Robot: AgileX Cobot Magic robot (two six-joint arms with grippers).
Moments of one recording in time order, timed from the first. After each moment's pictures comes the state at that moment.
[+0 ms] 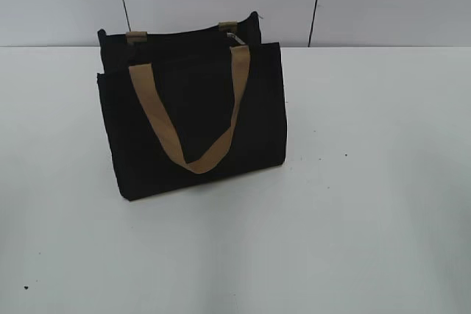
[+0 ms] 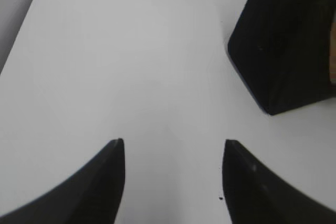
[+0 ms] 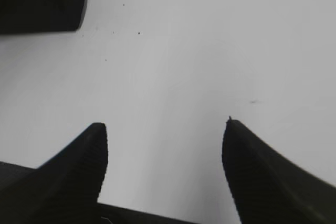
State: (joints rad) left arm 0.22 0.30 -0.60 -0.32 0.97 0.43; right arm 0.11 0.56 -0.72 0.07 0.99 -0.15
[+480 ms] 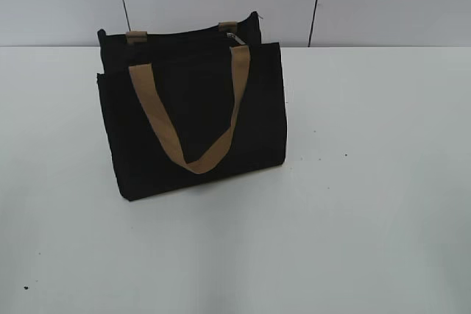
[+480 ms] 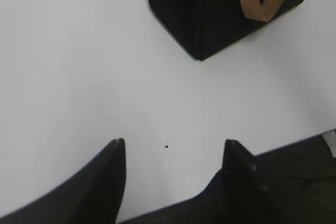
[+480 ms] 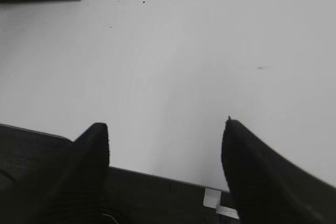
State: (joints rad) left arm 0.00 0.28 -0.59 -0.29 1.11 0.36; right arm 0.11 0.23 -0.57 0.09 1.12 -0.15
